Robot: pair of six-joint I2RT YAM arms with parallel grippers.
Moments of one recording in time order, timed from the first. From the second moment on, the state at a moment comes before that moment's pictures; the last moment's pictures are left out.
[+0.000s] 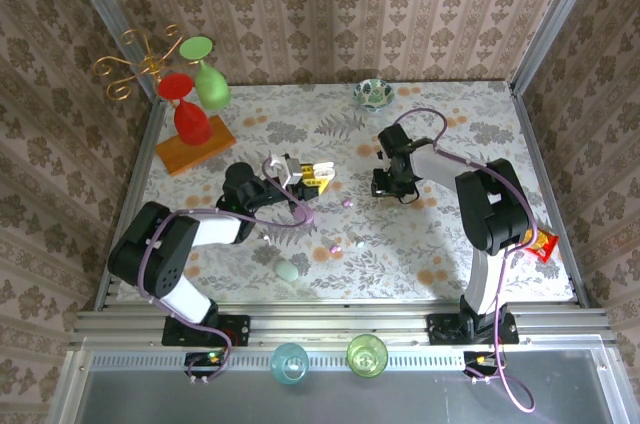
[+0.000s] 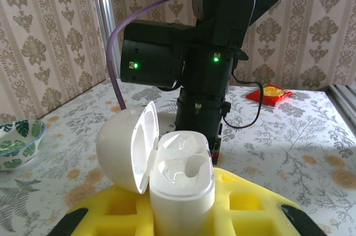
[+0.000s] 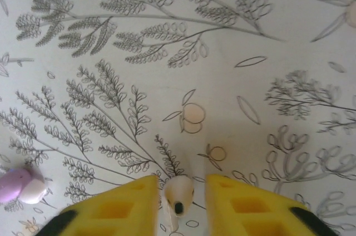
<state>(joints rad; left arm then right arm) -0.50 1.57 0.54 1.08 0.87 0.05 0.35 1.91 1.26 -0.66 -0.12 0.35</state>
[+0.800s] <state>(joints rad) -0.50 1.53 0.54 0.94 0.83 0.19 0.38 2.06 1.58 -1.02 -0.06 0.58</state>
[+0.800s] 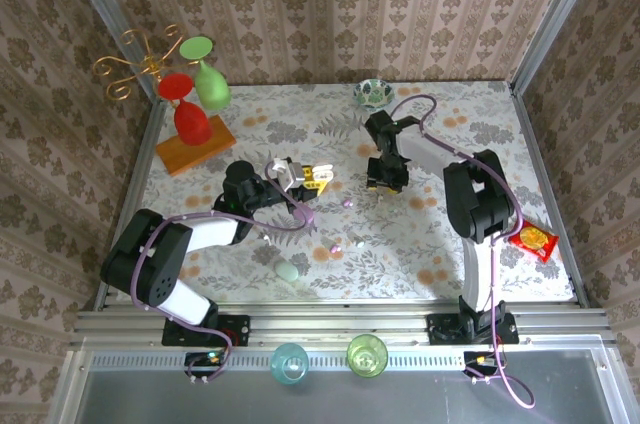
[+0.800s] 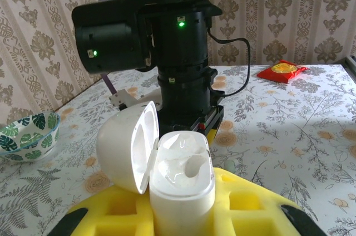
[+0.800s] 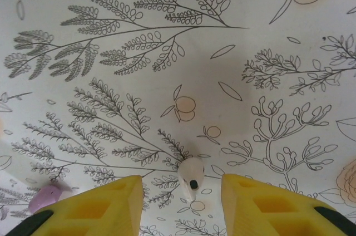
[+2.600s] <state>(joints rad) -0.50 1.53 0.53 0.94 0.83 0.20 0.35 2.22 1.72 -1.18 -0.13 0.50</state>
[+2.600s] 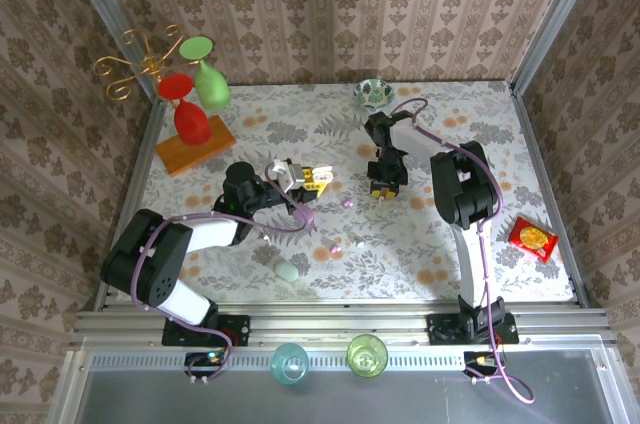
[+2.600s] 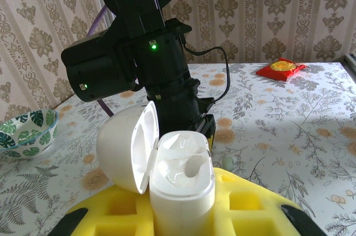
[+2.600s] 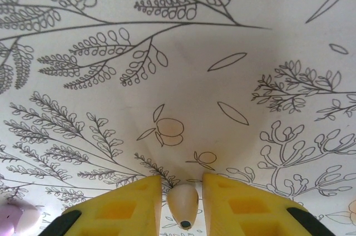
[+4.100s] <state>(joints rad) -0.50 1.54 0.51 0.96 0.83 0.20 0.37 2.12 1.58 -1.07 -0.17 0.52</state>
